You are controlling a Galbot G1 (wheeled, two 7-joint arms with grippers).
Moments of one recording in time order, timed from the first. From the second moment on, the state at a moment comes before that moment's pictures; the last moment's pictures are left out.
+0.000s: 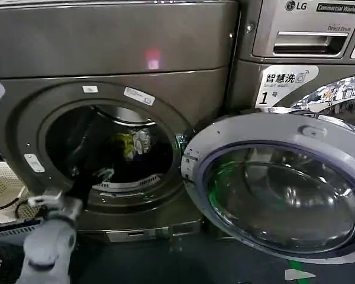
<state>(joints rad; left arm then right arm) 1.04 -1.32 -0.62 -1.95 -0.27 0.41 0.11 -1.84 0.93 2.49 1.99 0.84 -0.07 -0.17</state>
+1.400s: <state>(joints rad) 0.16 -1.41 -0.33 -0.77 -0.19 0.28 0.15 -1.84 0.90 2.52 1.96 0.83 -0.06 -0.18</state>
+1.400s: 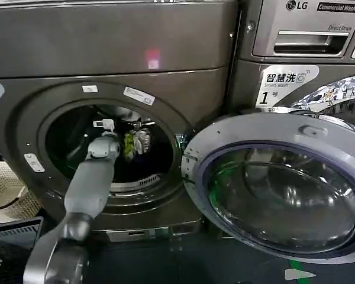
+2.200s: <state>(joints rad) -0.13 -1.38 0.13 -0.41 0.11 0.20 0.85 -1.83 0.90 2.51 1.94 0.81 -0.05 -0.19</state>
